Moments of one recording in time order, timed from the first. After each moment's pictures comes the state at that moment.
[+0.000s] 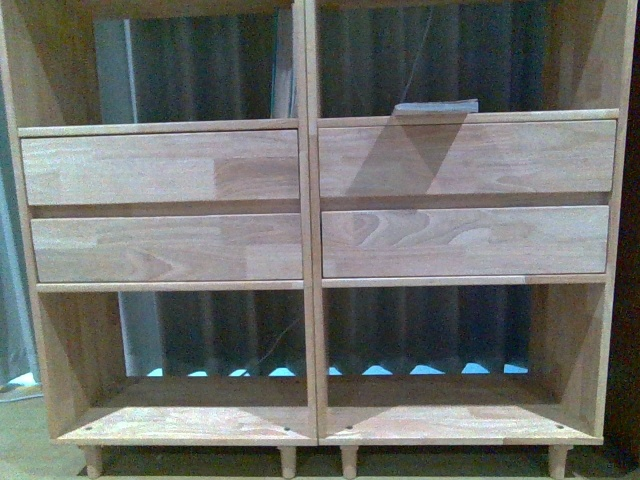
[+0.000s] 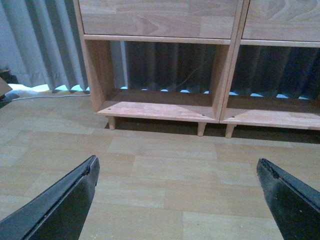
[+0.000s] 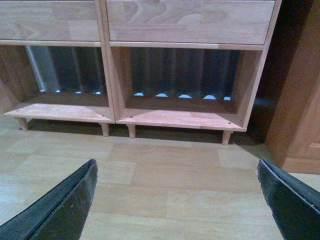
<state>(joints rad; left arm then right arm) 0.00 0.00 0.01 0.00 0.00 0.00 0.00 0.00 0.01 0.00 0.00 0.00</state>
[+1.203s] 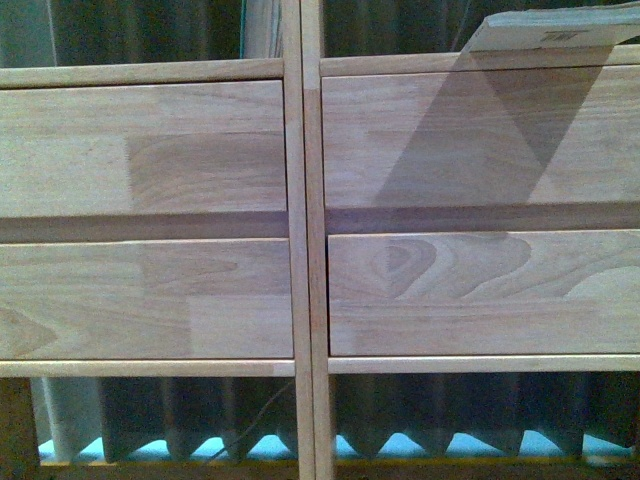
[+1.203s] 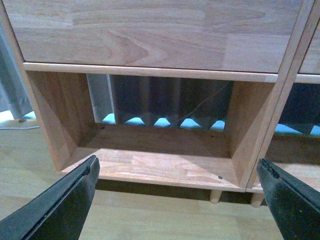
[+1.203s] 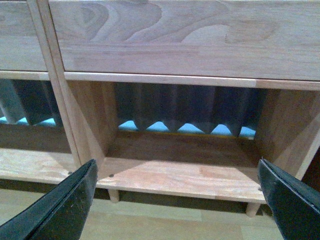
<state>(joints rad) 0.00 0.00 0.01 0.00 0.00 0.00 0.00 0.00 0.01 0.00 0.00 0.00</state>
